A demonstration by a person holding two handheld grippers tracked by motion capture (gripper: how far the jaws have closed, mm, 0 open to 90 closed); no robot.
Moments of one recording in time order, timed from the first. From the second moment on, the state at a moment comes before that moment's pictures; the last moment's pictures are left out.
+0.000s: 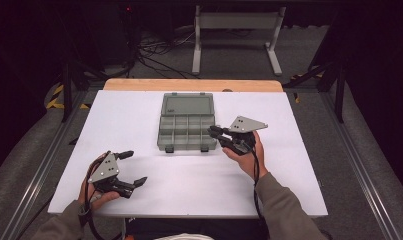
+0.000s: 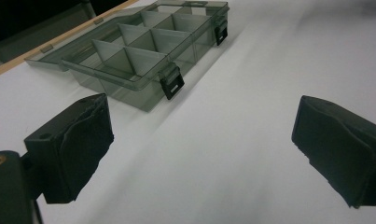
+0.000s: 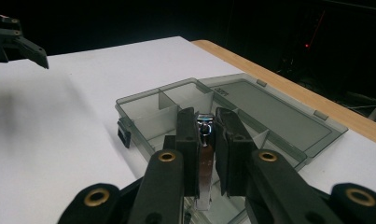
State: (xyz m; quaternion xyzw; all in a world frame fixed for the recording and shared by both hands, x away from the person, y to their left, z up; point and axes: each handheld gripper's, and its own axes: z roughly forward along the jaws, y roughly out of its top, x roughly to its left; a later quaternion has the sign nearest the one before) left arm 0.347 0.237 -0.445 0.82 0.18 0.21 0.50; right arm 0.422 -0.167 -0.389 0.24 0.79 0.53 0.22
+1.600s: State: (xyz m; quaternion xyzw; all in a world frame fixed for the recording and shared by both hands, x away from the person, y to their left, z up) left arm 0.346 0.239 -0.446 0.82 0.18 0.20 0.50; right arm 0.515 -0.151 -0.417 0.33 0.79 0.47 0.22
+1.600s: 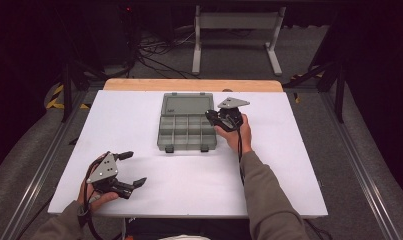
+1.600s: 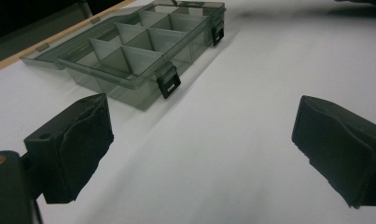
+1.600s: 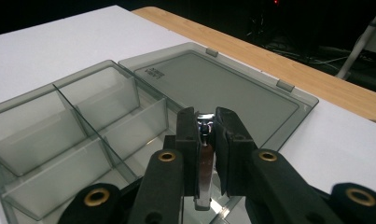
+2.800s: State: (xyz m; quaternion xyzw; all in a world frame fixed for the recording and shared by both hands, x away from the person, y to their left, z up) left arm 0.345 0.237 -0.447 0.82 0.19 0.20 0.50; right arm 0.518 -0.148 -0.428 0.34 0.80 0.45 0.21
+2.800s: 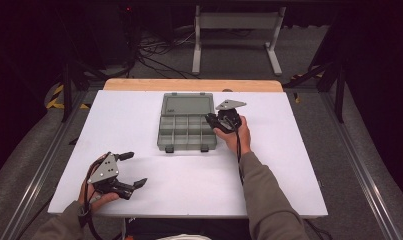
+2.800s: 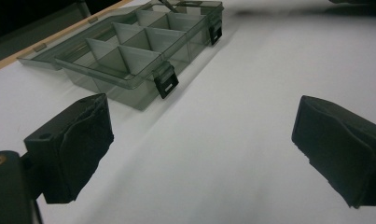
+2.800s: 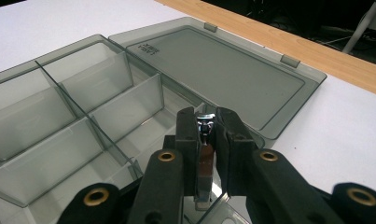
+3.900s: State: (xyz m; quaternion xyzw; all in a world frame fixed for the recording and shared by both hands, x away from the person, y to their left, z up) left arm 0.378 0.212 -0.433 0.83 0.18 0.22 0.47; right arm 0.436 -0.182 -0.401 0.24 0.80 0.49 0.26
